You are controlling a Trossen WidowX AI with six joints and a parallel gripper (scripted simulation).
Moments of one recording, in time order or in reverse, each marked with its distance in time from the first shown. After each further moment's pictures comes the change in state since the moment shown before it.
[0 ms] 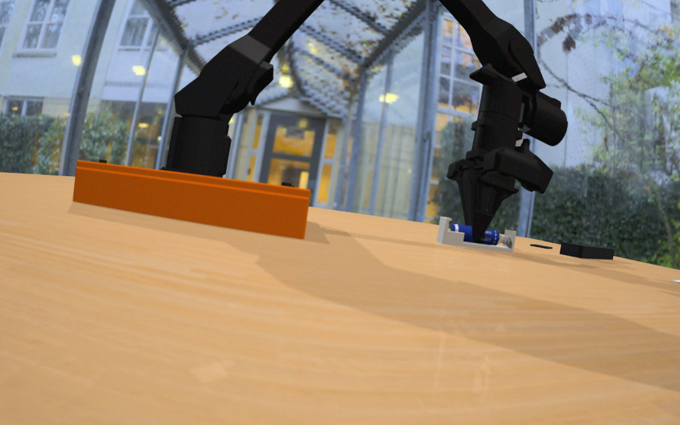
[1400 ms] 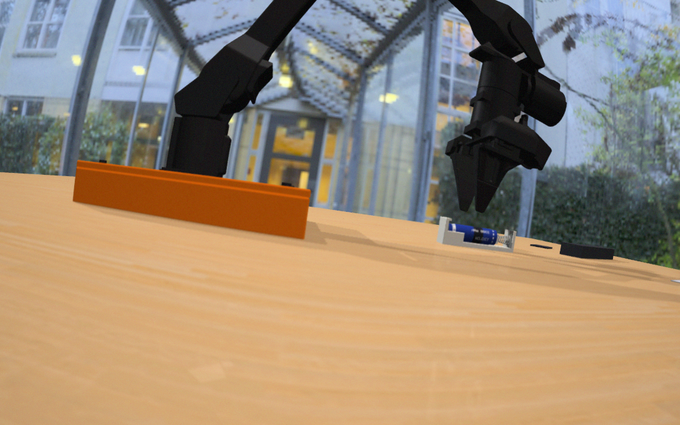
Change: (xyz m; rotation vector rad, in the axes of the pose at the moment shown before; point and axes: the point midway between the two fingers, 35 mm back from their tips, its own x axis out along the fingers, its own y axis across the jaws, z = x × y) arm -0.033 -0.002 -0.012 0.002 0.033 -0.004
